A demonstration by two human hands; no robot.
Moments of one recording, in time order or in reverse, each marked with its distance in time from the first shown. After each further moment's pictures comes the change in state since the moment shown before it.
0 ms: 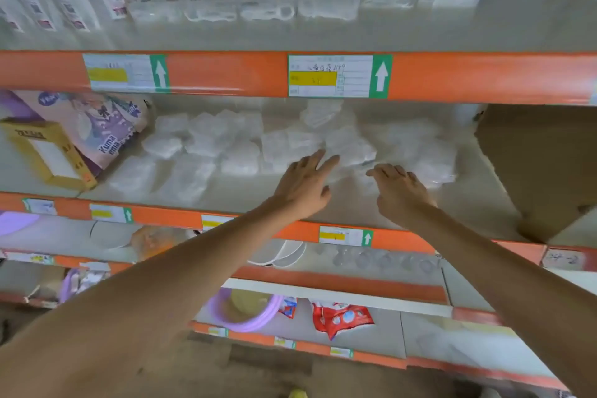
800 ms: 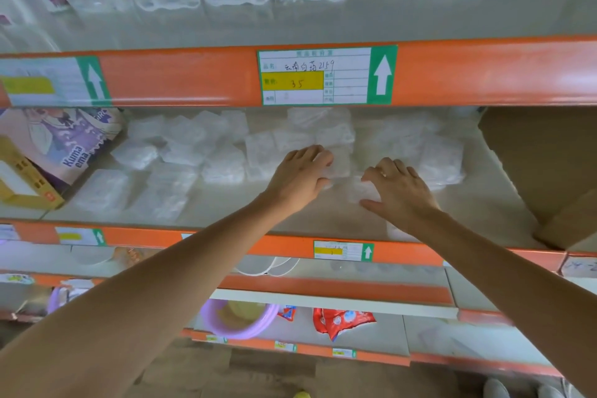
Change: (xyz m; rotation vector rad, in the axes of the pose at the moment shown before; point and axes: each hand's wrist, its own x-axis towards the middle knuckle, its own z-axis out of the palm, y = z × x) left_hand 0.050 -0.028 0.030 -0.073 0.214 0.212; right_hand 0.025 0.017 0.019 -0.065 0.082 -0.081
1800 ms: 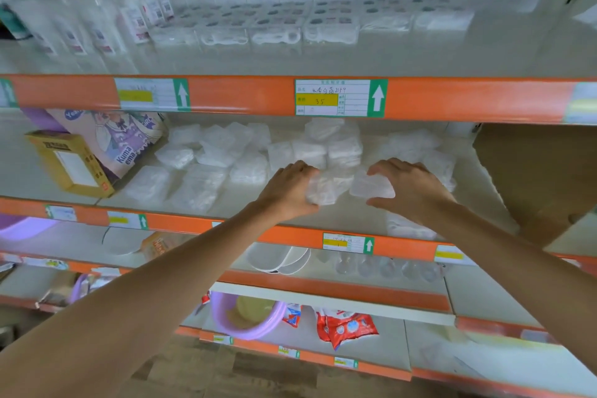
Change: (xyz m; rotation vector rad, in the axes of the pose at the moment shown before) left_hand -0.052 0.022 -0.071 -0.038 -0.207 -0.269; right_hand -0.035 -0.011 -0.071 0.124 0.017 -0.071
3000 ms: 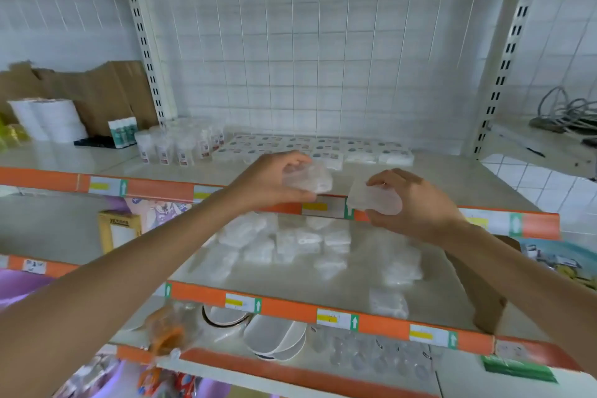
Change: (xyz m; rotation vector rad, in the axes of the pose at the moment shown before) left_hand -0.069 0.057 -0.246 -0.317 0.313 0.116; right_hand -0.059 -0.057 -0.200 0.090 0.375 -0.080
